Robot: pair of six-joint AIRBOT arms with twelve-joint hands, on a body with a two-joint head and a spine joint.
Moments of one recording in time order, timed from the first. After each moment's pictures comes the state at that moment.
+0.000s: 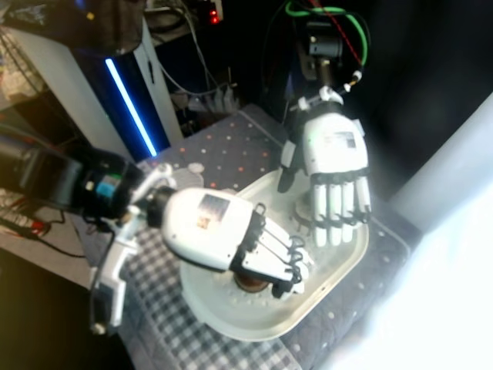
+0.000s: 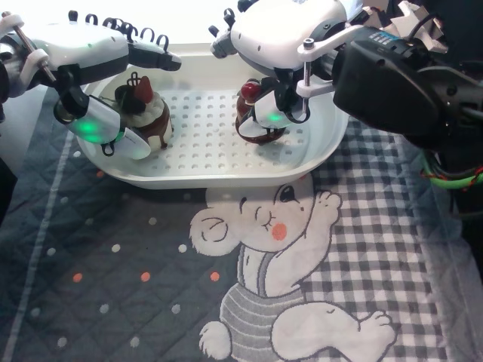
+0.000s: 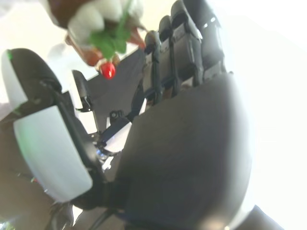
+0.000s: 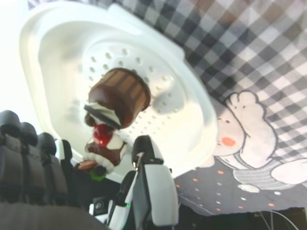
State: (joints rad) left arm 0.46 -1.16 1.32 -0.20 -0.16 1.37; right arm -0.46 -1.29 1.28 0.47 0.35 -1.69
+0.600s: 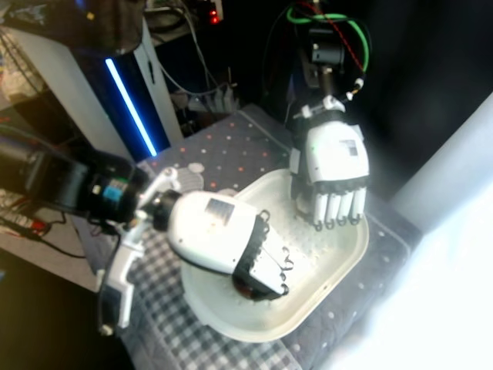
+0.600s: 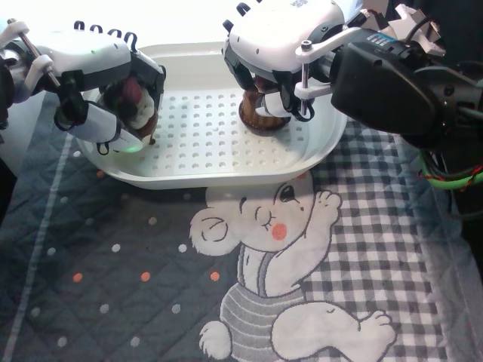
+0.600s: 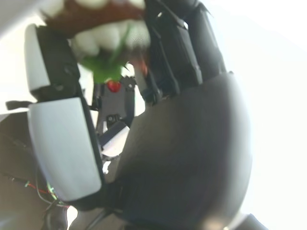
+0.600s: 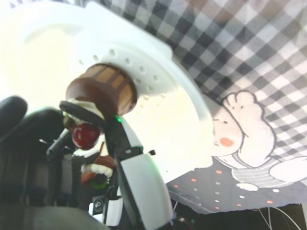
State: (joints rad) left arm 0.48 -1.17 1.34 -0.23 -0.16 1.37; right arm -0.46 -1.29 1.29 0.48 0.34 -1.68
